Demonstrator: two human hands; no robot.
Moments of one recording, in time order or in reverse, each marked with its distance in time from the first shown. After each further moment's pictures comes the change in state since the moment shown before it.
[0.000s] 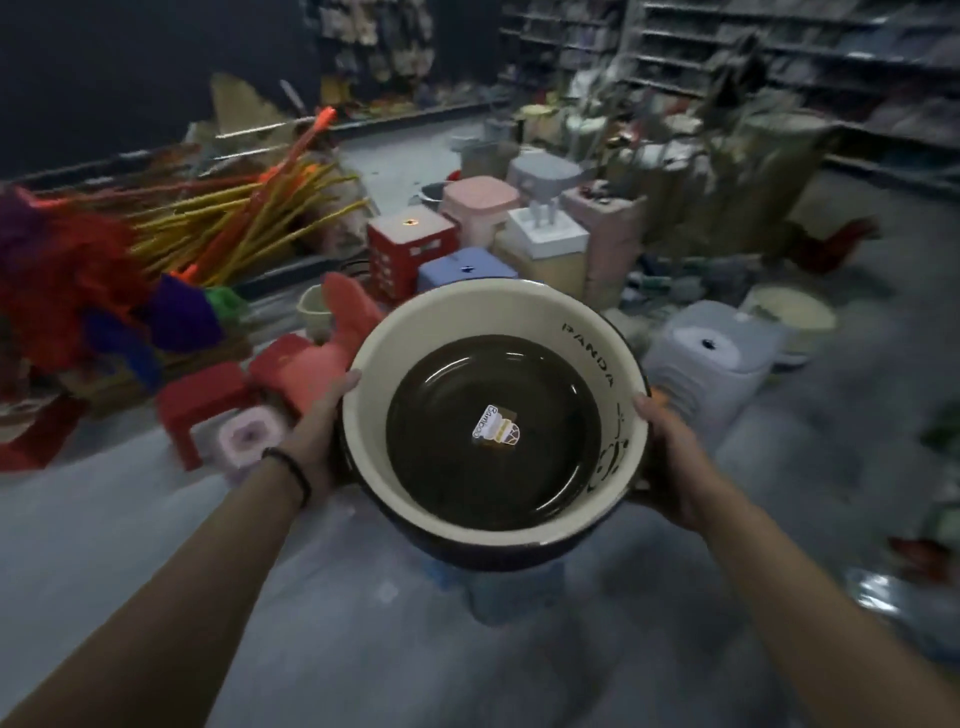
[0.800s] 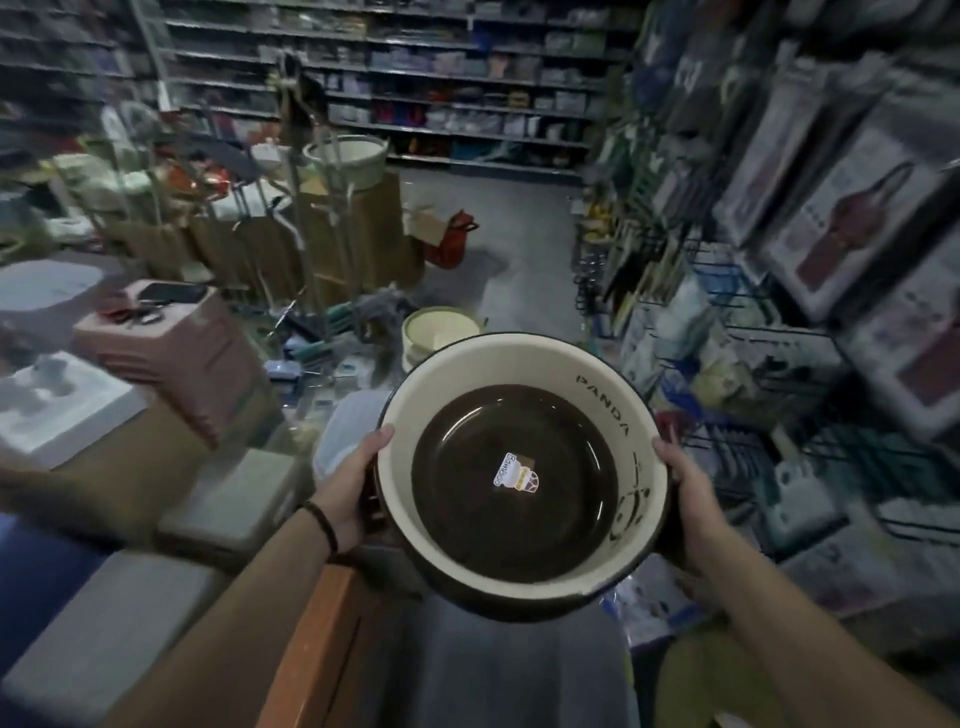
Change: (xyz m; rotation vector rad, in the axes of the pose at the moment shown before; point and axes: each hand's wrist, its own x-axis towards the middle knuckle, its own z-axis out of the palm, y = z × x) left_hand 0.416 -0.016 0.674 0.422 -0.615 -0.309; right_hand 0.137 -0.139 -0.525 0.536 0.847 -0.004
